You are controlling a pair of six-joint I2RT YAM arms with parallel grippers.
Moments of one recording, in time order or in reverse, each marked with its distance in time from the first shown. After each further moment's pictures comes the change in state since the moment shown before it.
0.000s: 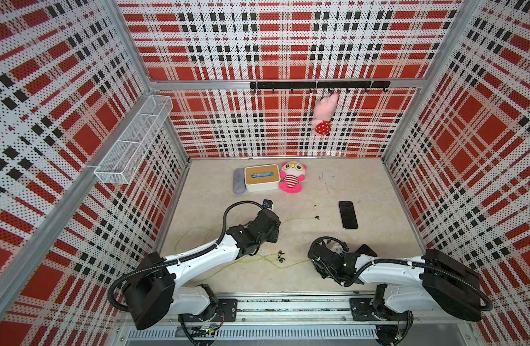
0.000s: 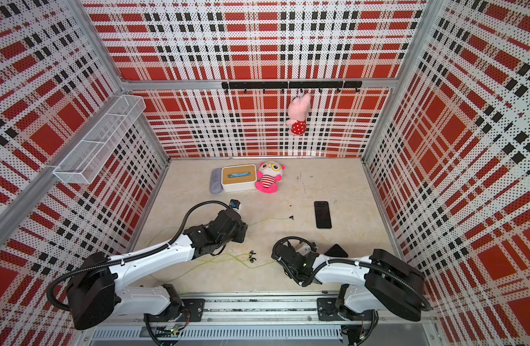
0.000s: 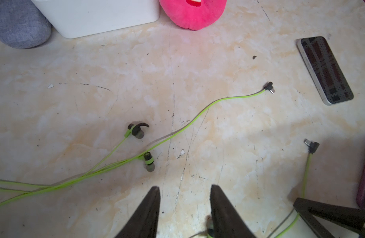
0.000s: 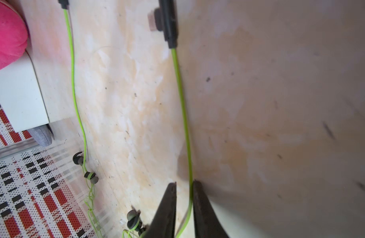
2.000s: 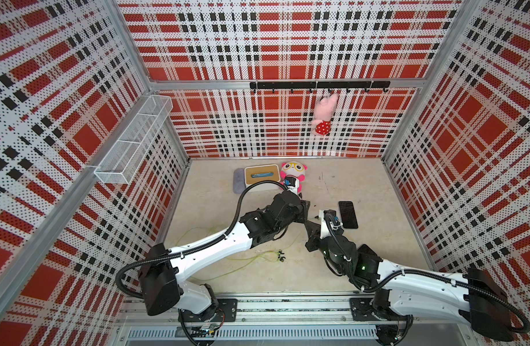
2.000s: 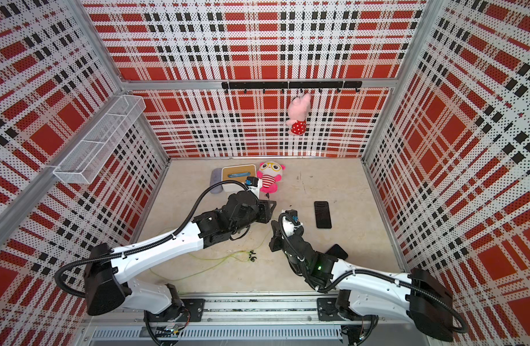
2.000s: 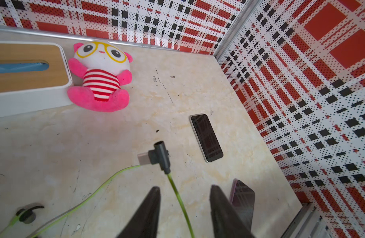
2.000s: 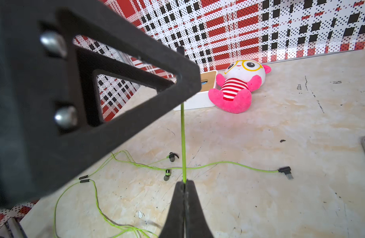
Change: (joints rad) left arm -0.158 0.132 0.397 0.084 0.014 -0.113; right arm 0.041 -0.306 0.023 0.459 0.237 -1.485
